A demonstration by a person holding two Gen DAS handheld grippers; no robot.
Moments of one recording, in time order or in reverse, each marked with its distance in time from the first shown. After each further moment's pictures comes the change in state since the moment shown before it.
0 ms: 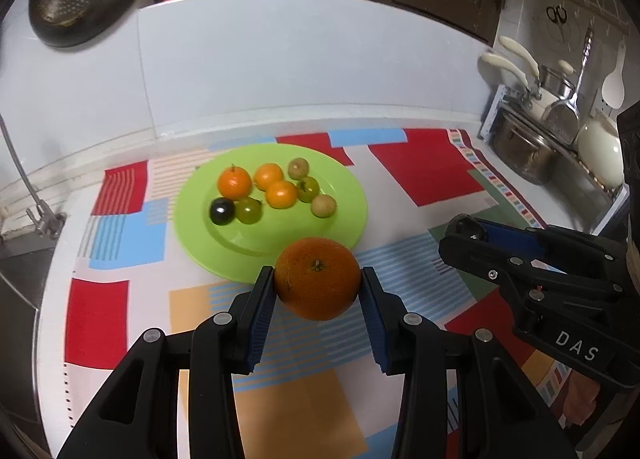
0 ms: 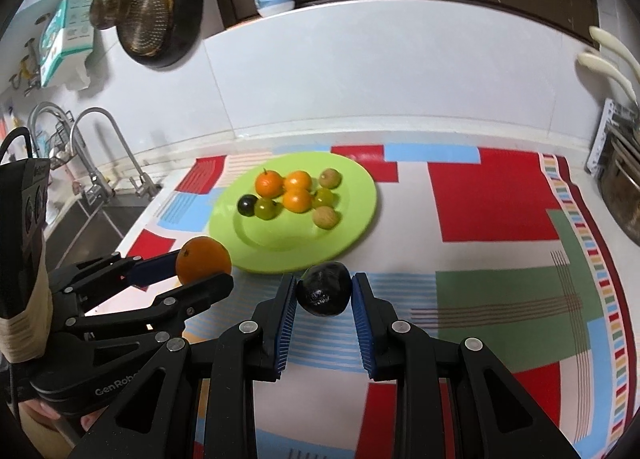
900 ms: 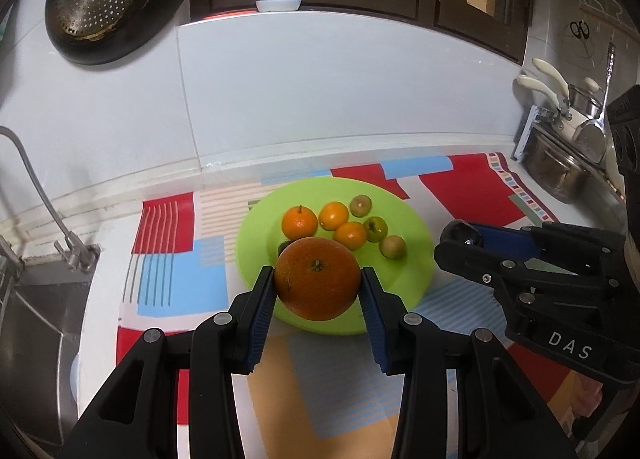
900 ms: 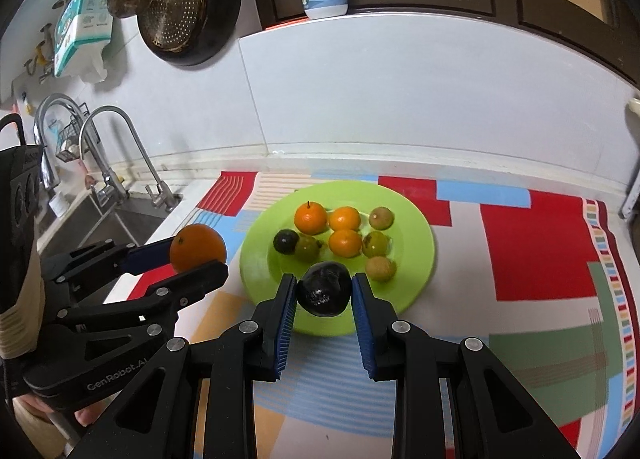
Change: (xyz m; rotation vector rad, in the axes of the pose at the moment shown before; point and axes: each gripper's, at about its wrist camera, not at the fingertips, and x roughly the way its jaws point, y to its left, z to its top) left arm 0.009 0.054 0.030 0.017 -0.055 0.080; right arm 0.045 0.039 0.044 -0.071 -0.009 0.055
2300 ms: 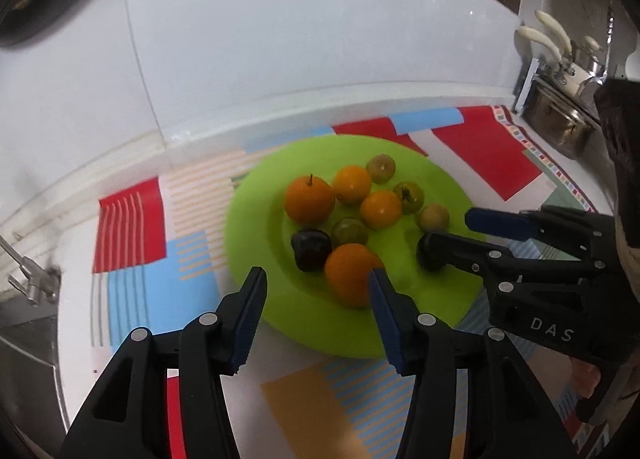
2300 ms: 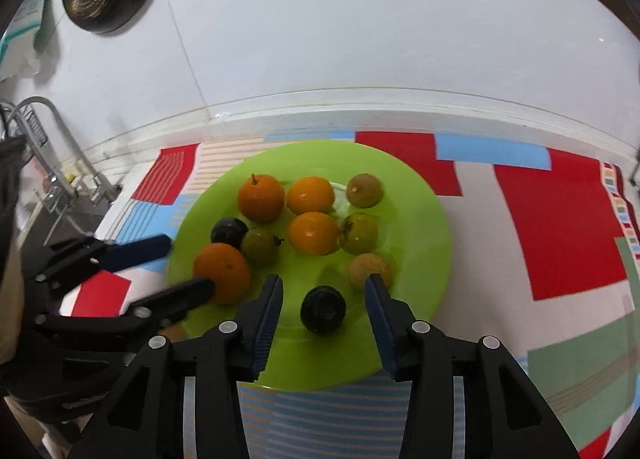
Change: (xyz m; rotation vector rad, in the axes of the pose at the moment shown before) left arm 0.071 0.032 0.002 0.105 0.131 -0.093; right arm 0.084 -0.017 -0.003 0.113 0.117 -0.123
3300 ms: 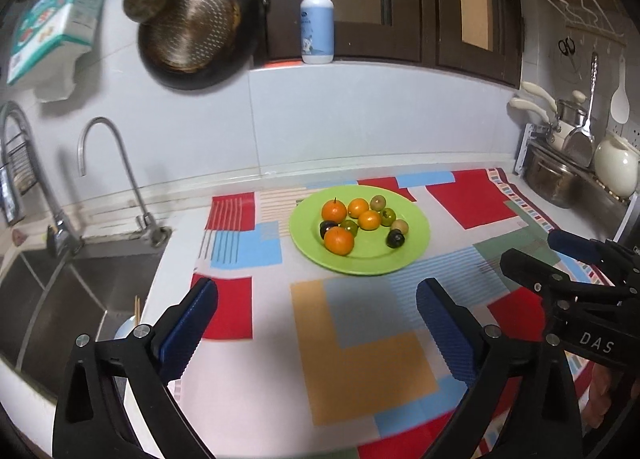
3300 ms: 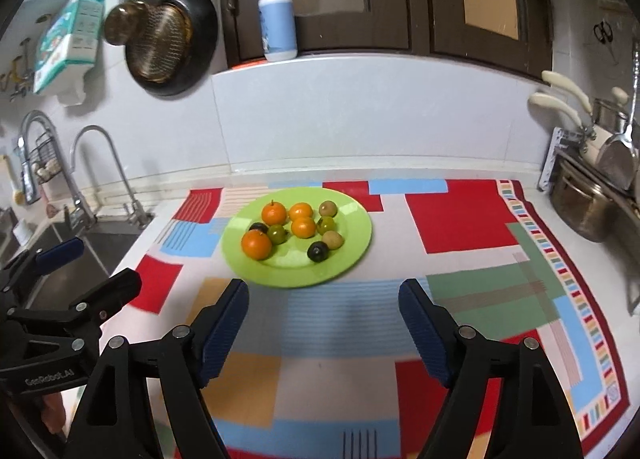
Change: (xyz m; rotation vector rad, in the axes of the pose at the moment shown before) left arm -0.186 -0.063 -0.094 -0.141 -0.261 0.226; right arm -0.185 0.021 -0.091 -0.006 -0.260 -0.100
